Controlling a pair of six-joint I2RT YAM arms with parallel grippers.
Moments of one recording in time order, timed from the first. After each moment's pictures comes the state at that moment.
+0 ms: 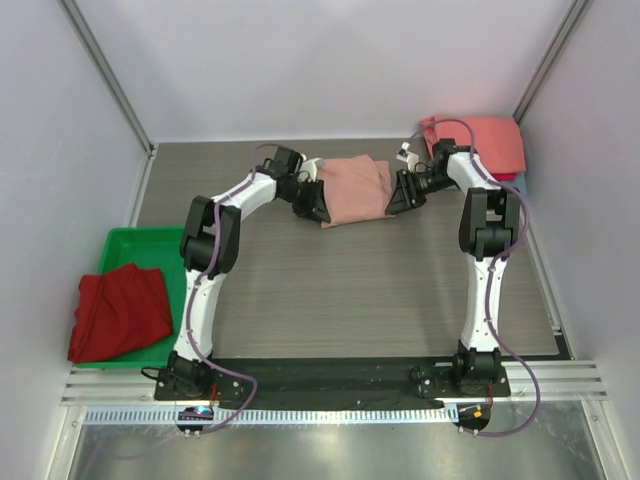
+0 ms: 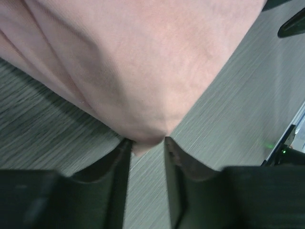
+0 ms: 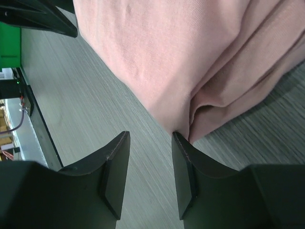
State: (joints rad) left arm -0.39 2.32 1.83 -0.51 0.66 -0.24; right arm -0.01 2.40 2.00 -1.03 -0.94 -0.43
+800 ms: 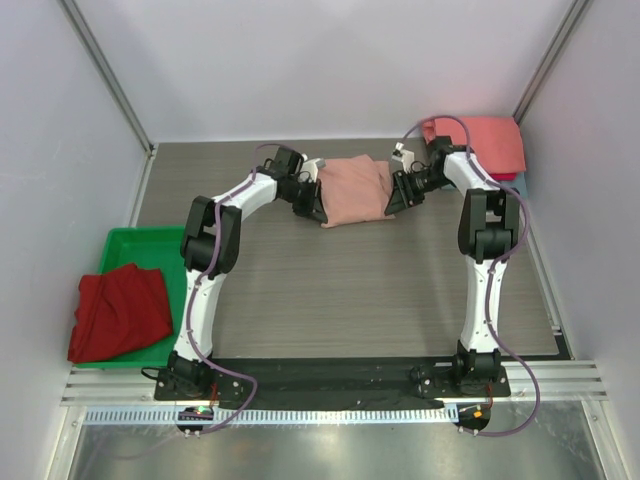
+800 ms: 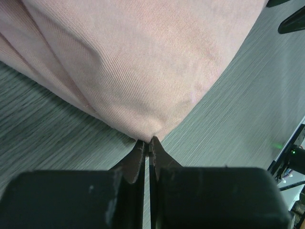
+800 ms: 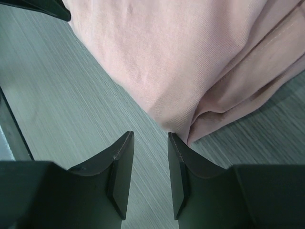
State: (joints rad) left arm -0.39 2.33 1.83 -0.51 0.65 -0.21; right arm 0.03 2.36 1.95 -0.99 -0.86 -0.49
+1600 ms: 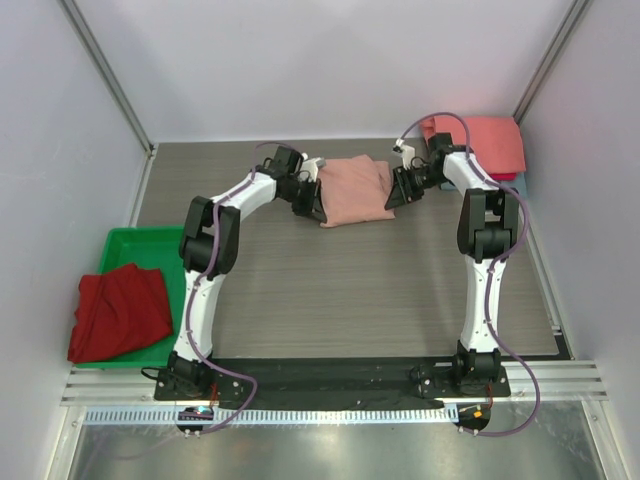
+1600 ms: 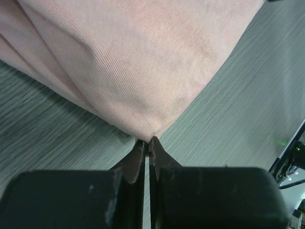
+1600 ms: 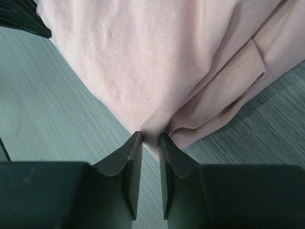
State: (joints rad) left arm -0.39 2.32 1.83 -0.52 0.64 -0.18; right arm 0.03 2.37 1.97 -0.89 -0.83 -0.46
